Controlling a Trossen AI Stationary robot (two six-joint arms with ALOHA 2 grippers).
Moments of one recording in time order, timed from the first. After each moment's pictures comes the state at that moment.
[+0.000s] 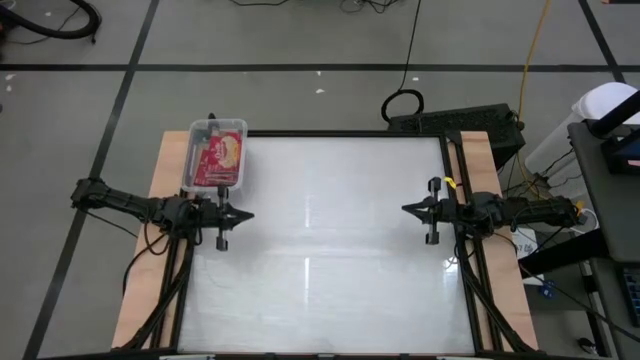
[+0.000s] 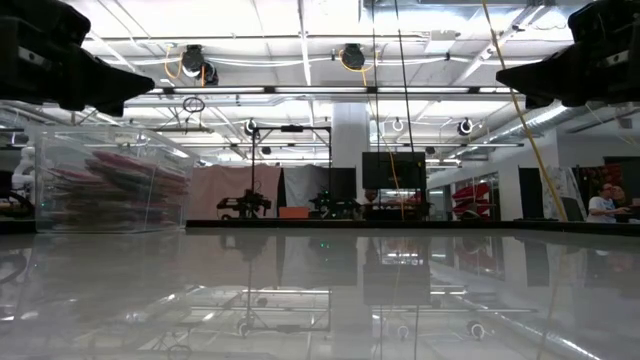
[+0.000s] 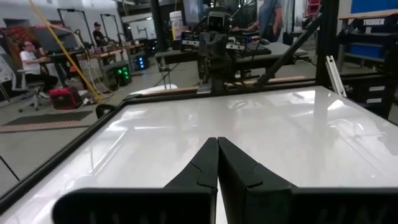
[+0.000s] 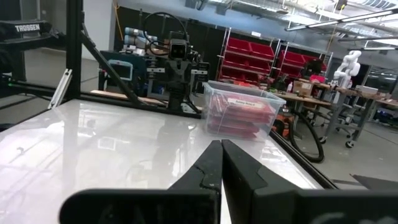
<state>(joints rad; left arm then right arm) -0.25 0.21 0.01 0.19 -0.30 0.12 0.11 0.01 0.02 0.07 0.18 -0.20</state>
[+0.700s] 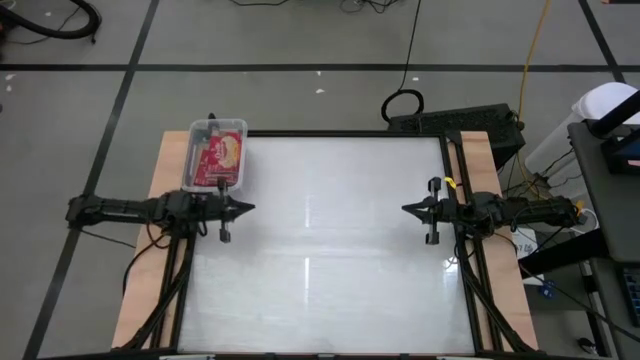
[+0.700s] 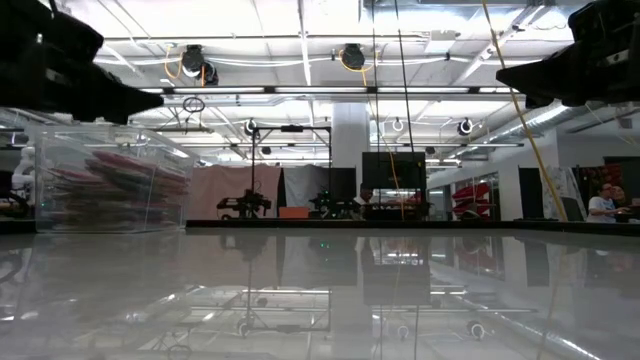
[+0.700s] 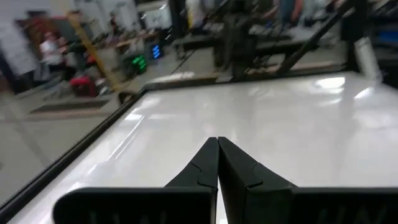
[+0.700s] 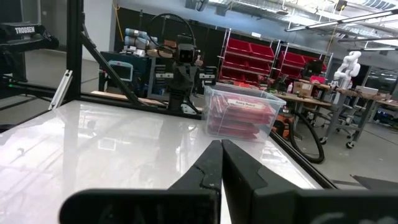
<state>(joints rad) -0.03 0.16 0.01 0.09 -0.16 0.15 0.11 0.01 0.02 0.08 0.18 -0.20</state>
